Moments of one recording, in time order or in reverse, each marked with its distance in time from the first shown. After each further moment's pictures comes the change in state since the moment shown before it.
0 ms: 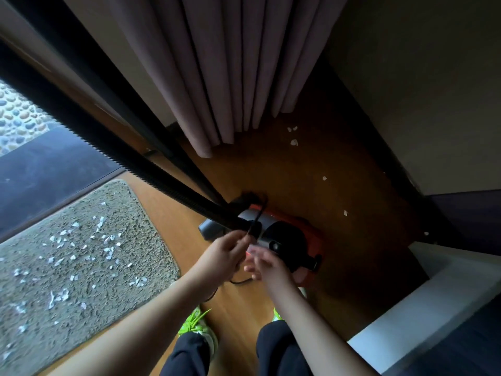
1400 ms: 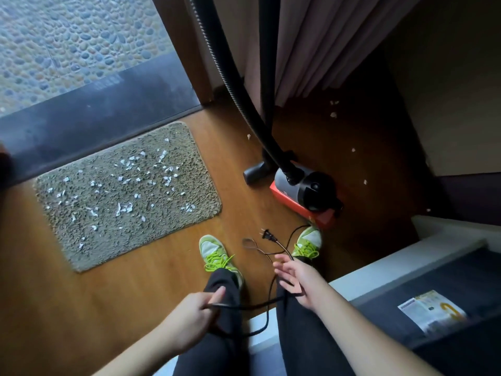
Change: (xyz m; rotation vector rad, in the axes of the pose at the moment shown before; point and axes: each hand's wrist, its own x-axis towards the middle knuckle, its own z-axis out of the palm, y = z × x) left_hand -0.318 -0.110 -0.066 0.228 -0.030 -0.228; right_hand -0.170 0.097 0.061 0.135 0.029 0.406
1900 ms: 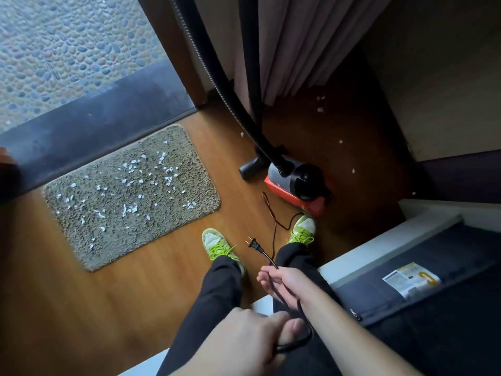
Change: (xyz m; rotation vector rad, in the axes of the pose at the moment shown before) left_hand -0.110 0.124 0.032 0.636 0.298 0.677; right_hand -0.050 0.039 0.012 0.320 -0.049 0.172
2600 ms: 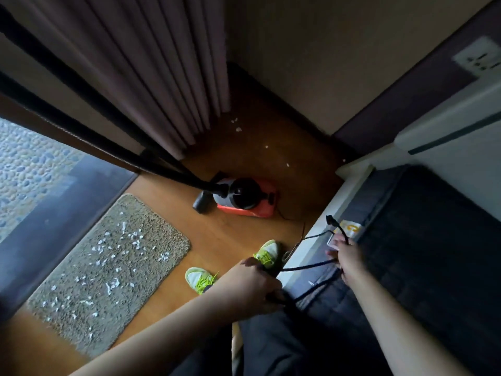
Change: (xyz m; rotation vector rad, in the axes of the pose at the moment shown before) left_hand 0.103 0.099 0.029 0.274 -0.575 0.554; right_hand -0.124 -0.067 -0.210 0.077 0.594 -0.554
